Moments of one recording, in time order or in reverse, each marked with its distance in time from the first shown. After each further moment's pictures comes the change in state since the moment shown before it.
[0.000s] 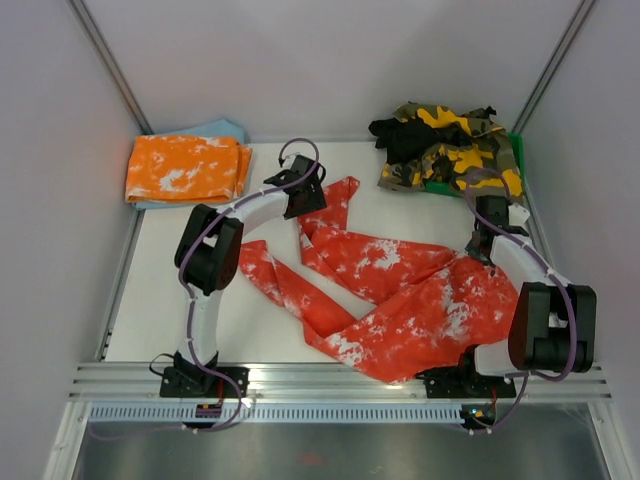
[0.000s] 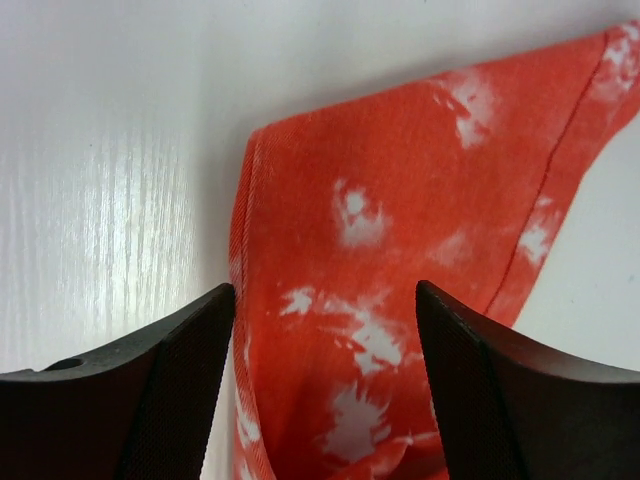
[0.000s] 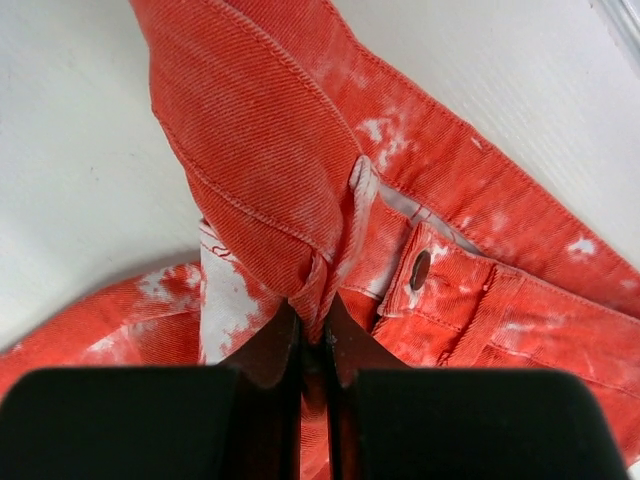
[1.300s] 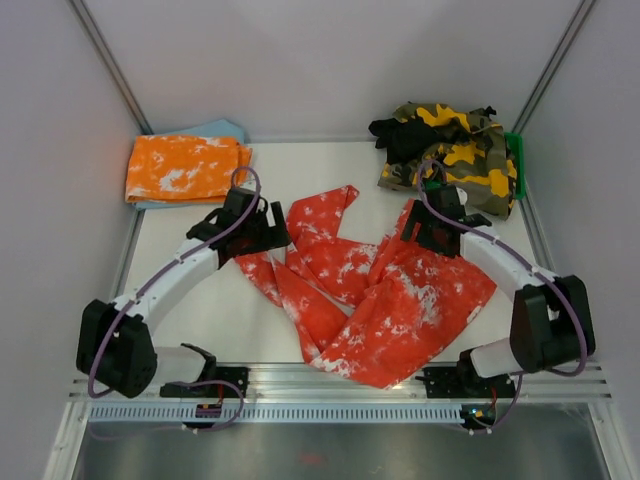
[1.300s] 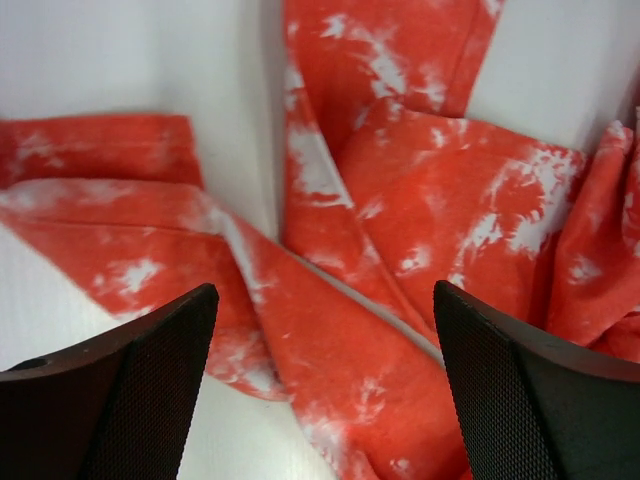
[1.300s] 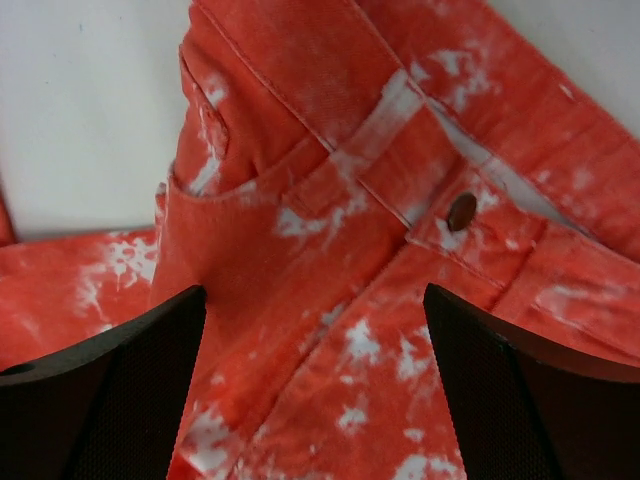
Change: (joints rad) left arm 0.098 -0.804 -0.627 -0.086 0.216 0.121; right arm 0.329 0.002 0.109 -0.007 -0.256 0.033
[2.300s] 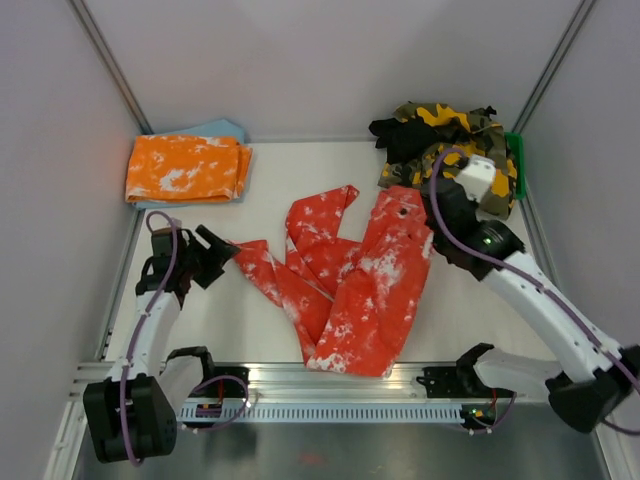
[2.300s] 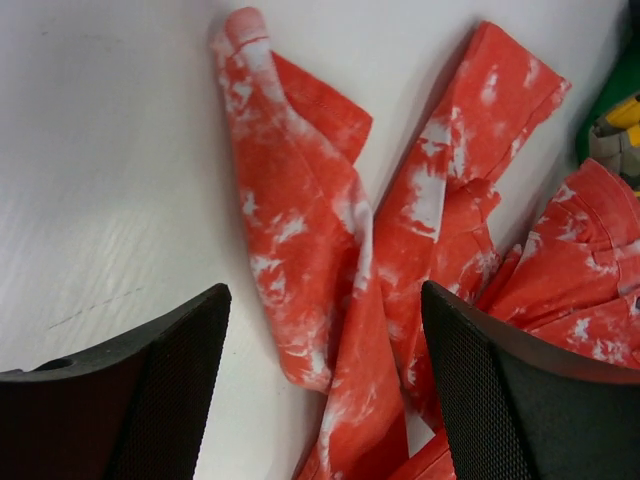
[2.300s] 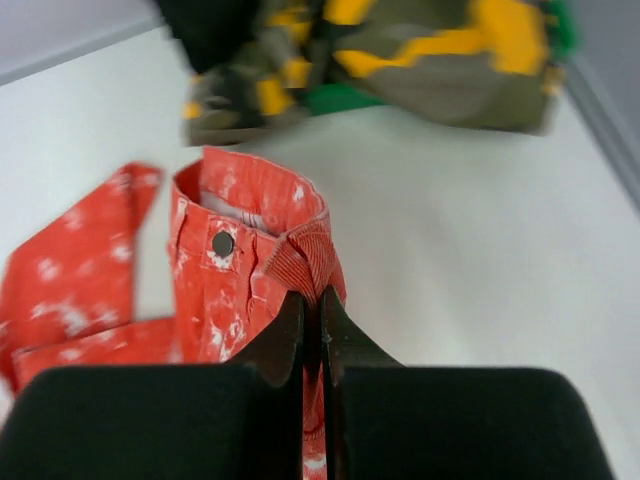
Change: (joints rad) left arm 0.537 -0.362 -0.404 0.109 0.321 -0.221; right arm 0.365 -0.213 0.309 -0.212 0.619 0.005
